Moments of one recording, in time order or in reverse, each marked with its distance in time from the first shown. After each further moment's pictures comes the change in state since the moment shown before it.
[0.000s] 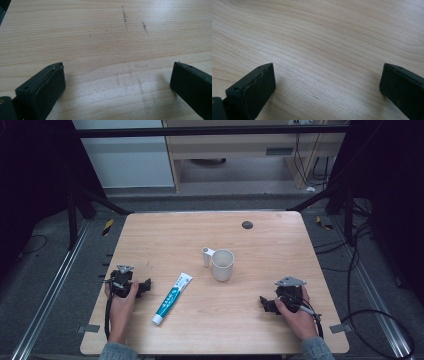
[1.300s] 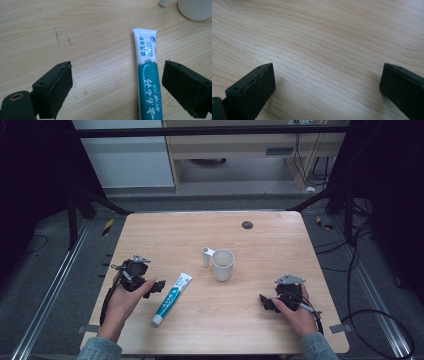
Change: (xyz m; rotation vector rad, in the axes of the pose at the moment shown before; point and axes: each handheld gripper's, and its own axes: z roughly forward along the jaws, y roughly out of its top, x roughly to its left) left arm -0.068 0.063 -0.080 0.156 -0.192 0.142; right arm -0.004 0.004 0.004 0.001 0.001 -0.008
